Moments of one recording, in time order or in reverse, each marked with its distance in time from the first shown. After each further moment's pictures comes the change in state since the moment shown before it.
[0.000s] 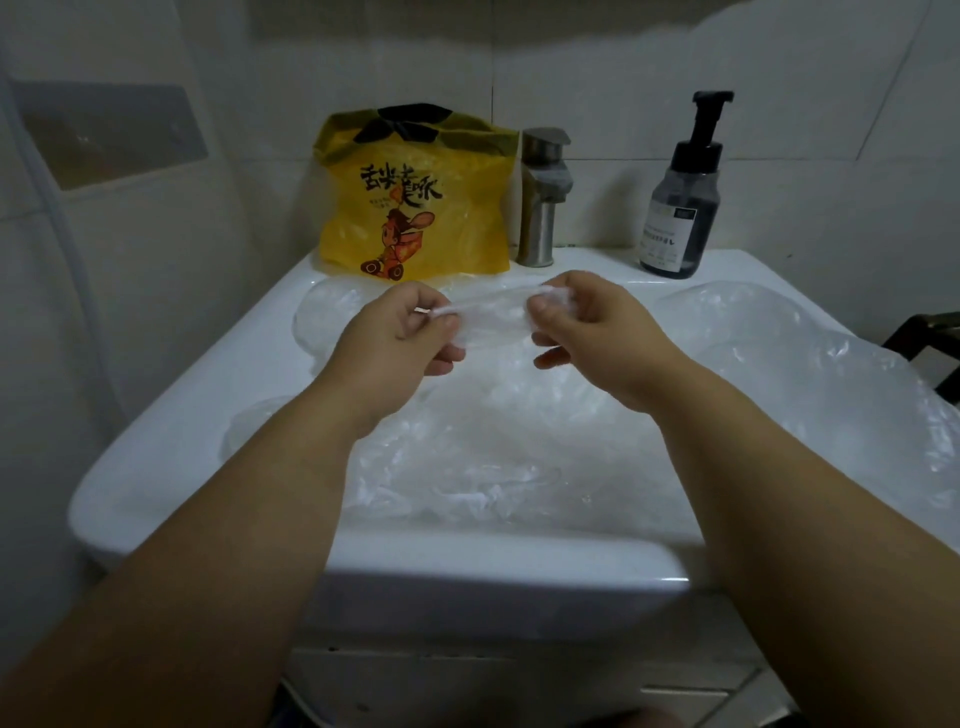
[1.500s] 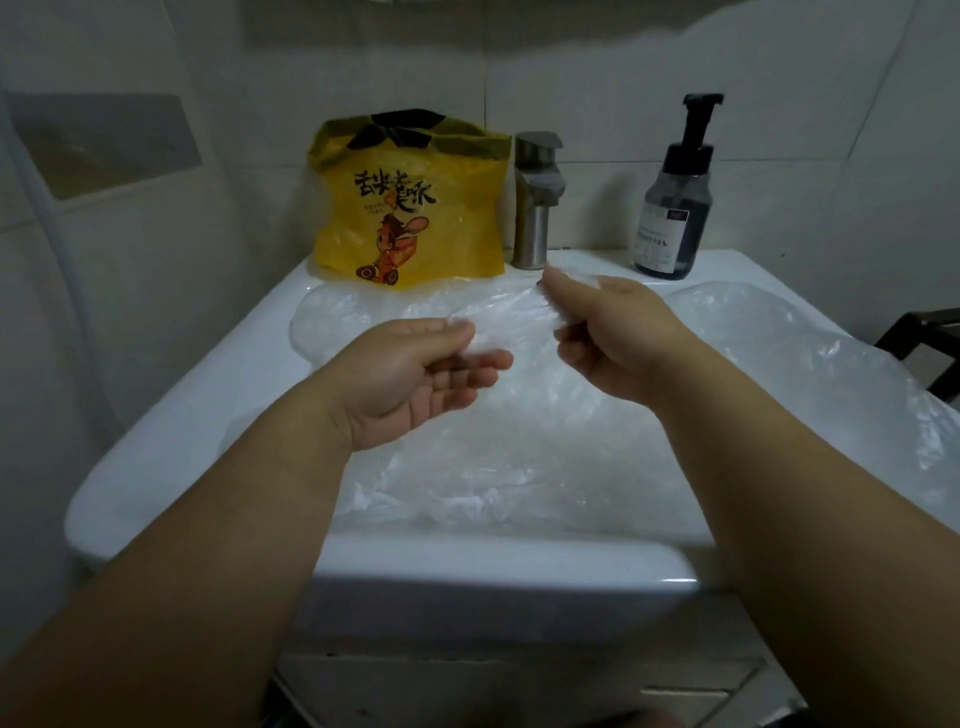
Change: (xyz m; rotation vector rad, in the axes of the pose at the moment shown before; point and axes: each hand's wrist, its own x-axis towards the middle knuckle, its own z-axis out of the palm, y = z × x) left_hand -0.012 0.025 0.007 -0.462 -0.289 -0.372; right_hand 0.001 -0.011 -0.009 0.621 0.007 0.277
